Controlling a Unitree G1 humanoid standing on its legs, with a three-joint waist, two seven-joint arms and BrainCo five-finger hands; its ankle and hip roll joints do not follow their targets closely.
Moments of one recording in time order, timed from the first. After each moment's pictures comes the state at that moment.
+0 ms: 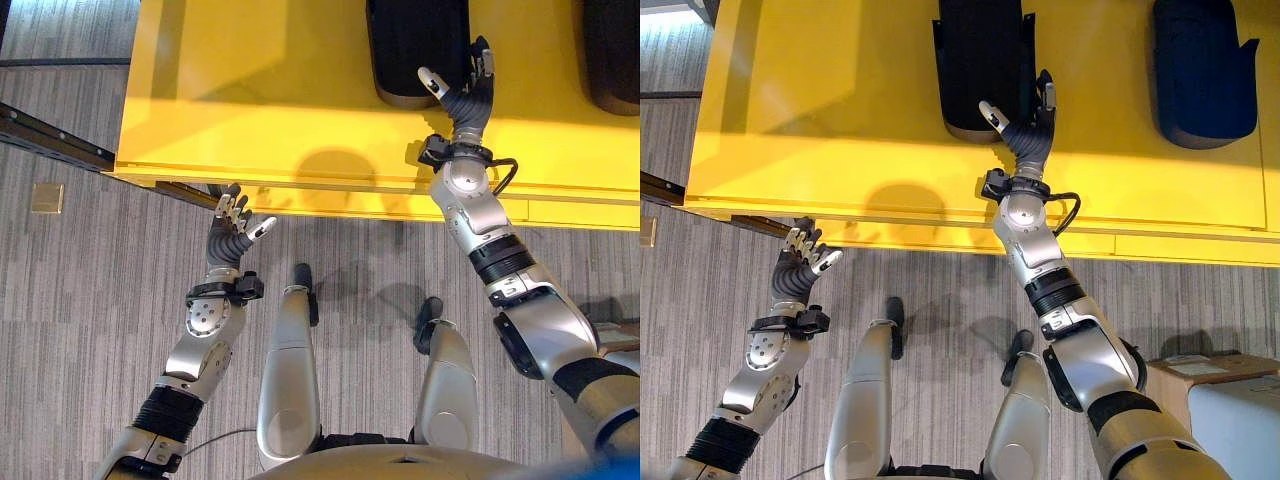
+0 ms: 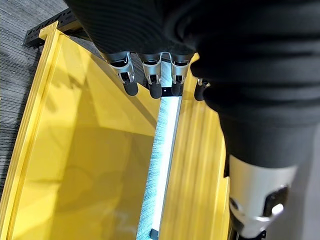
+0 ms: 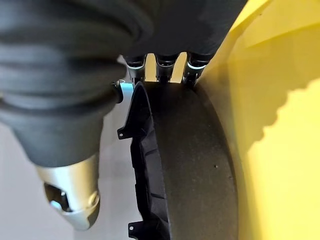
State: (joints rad) left arm -0.08 0.48 -0.21 0.03 -0.60 -0.24 0.31; right arm -0.94 -0.25 0.28 0.56 0.45 -0.22 -0.59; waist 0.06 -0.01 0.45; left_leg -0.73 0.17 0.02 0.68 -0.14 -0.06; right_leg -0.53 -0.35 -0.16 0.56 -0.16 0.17
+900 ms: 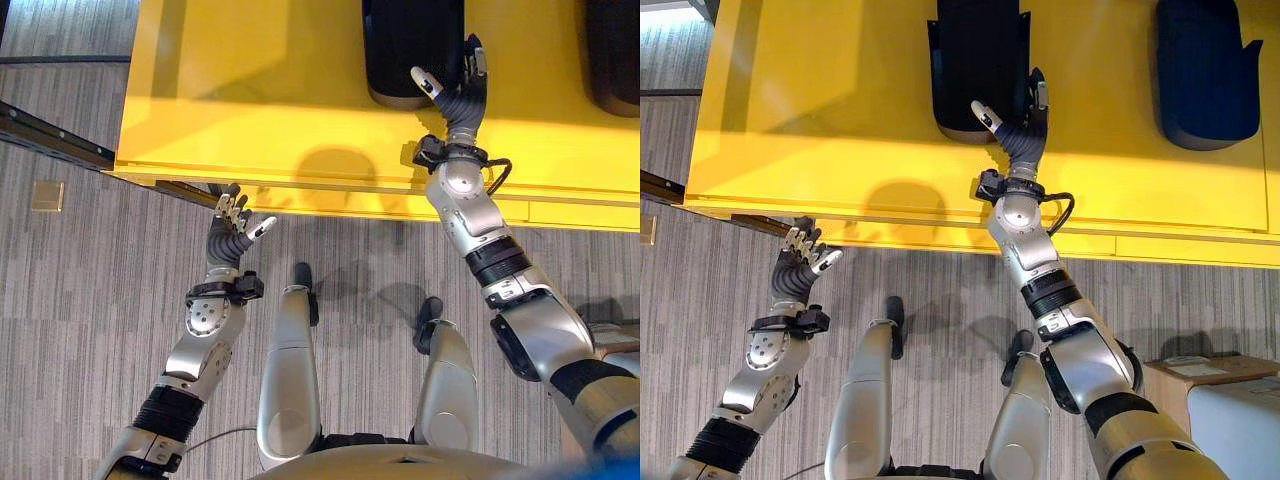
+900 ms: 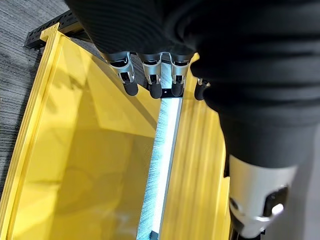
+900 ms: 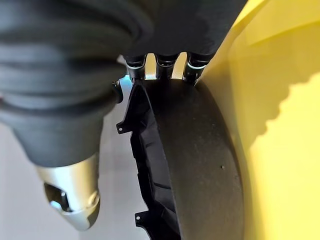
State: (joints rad) left arm -0.08 0.48 -0.21 0.03 -0.59 -0.24 0.31; right arm -0.94 -0.23 0.28 0.53 0.45 -0.22 -0.57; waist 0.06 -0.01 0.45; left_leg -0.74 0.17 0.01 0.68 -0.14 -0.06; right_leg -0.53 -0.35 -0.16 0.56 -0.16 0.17
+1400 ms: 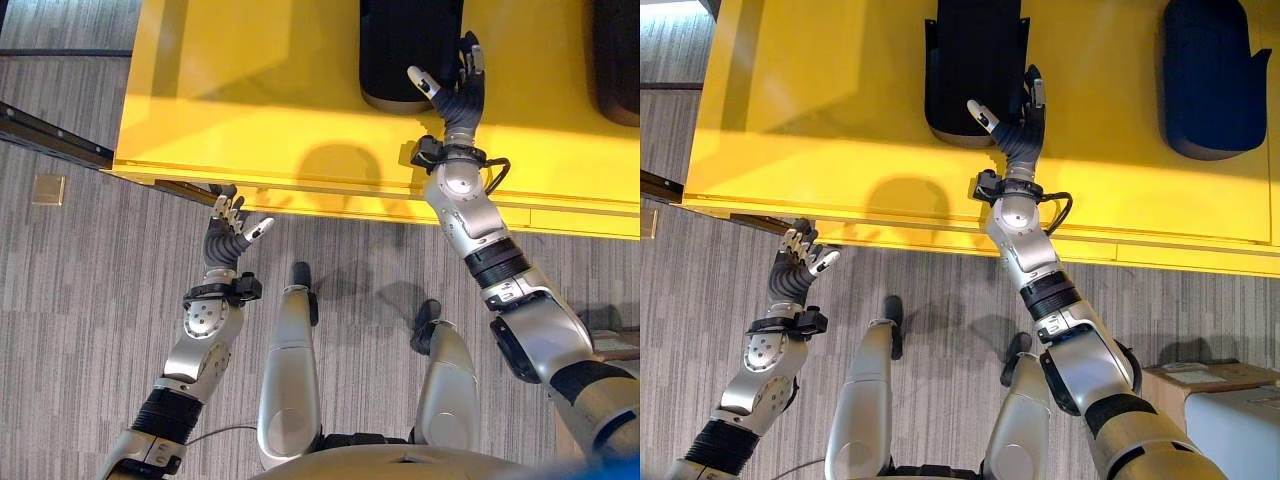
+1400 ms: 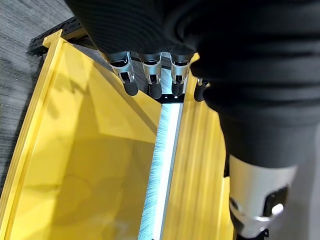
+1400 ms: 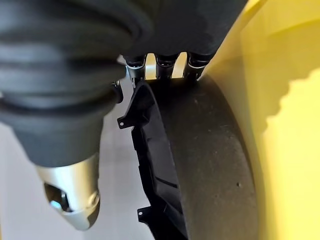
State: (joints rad) left arm -0.07 0.47 -0.19 0.03 -0.58 -0.24 0.31; right arm -0.93 -0.23 0.29 0.51 0.44 -0.22 -0.57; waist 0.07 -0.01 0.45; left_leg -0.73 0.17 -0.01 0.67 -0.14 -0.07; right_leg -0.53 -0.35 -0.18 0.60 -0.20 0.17
